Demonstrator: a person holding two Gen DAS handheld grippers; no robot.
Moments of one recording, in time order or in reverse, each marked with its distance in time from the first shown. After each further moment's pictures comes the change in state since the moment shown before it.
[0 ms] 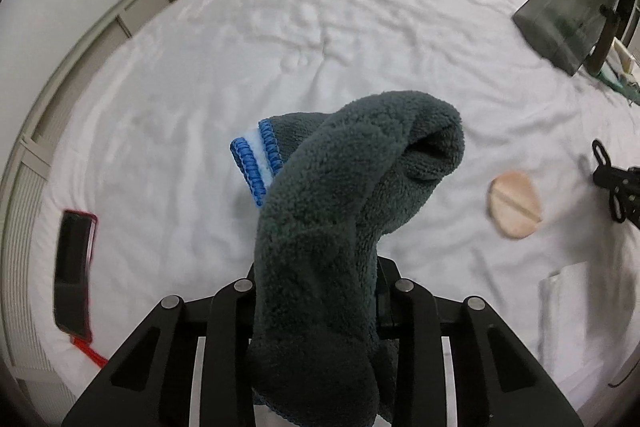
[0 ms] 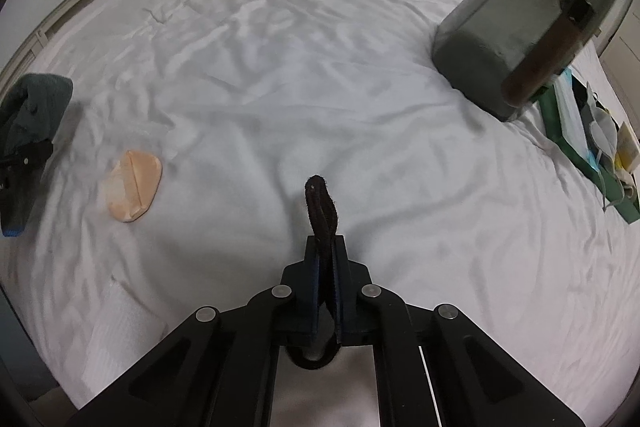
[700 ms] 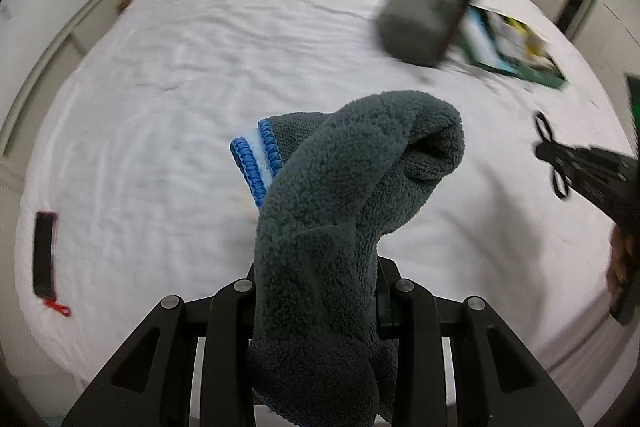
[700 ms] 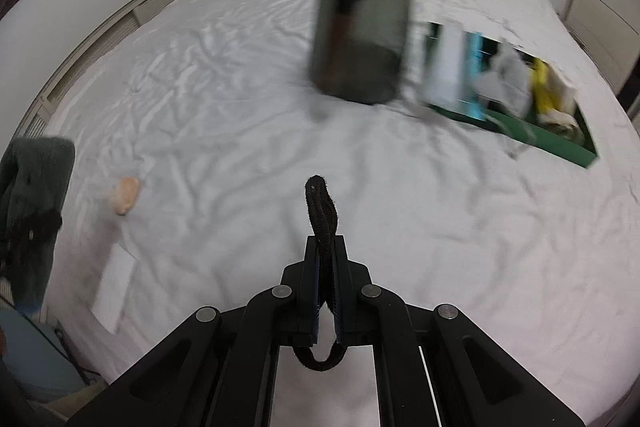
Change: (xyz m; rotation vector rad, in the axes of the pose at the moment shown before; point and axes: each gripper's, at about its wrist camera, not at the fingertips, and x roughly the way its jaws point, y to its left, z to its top) left arm -0.100 -0.177 0.011 0.067 0.057 -0.179; right arm -0.113 -0.149 -0.053 0.162 -0.057 0.032
